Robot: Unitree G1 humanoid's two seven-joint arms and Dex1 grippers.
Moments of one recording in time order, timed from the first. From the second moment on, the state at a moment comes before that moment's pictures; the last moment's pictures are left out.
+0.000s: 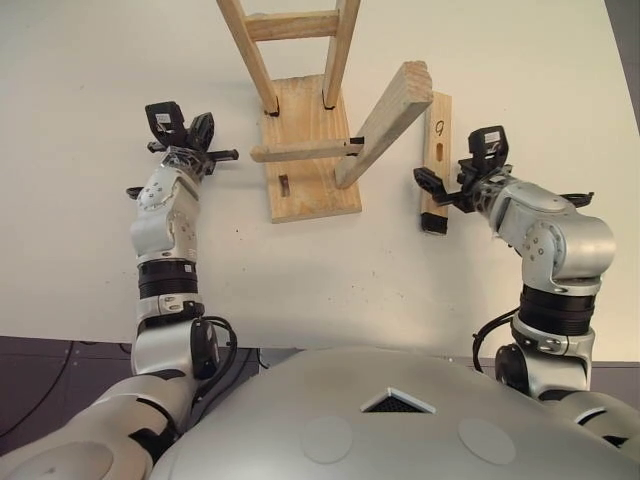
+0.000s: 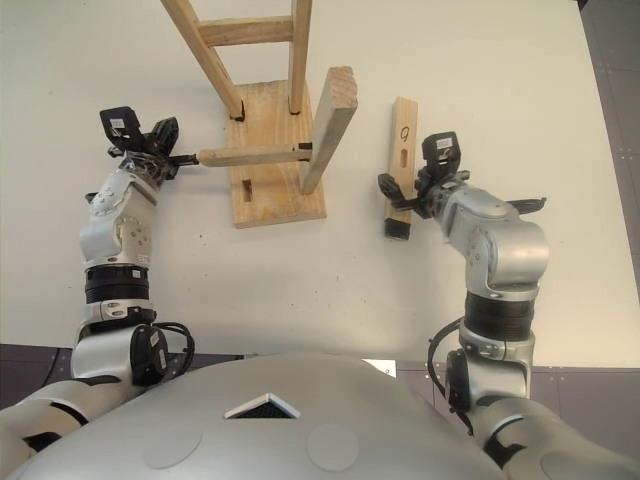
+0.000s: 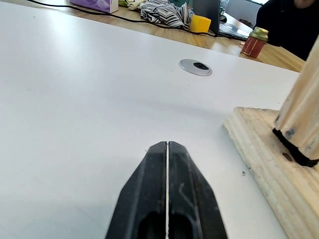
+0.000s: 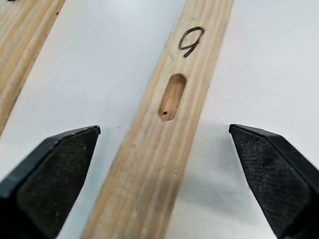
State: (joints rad) left arm -0.24 0.22 0.22 0.36 -0.31 0.25 -0.24; right arm -0.12 -0.28 -0.06 -0.34 0.25 1.17 0.28
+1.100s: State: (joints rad) left arm -0.34 0.08 0.15 0.55 -0.27 0.11 -0.37; right arm -0.28 -0.32 -0.11 -0.08 0.14 0.64 0.19
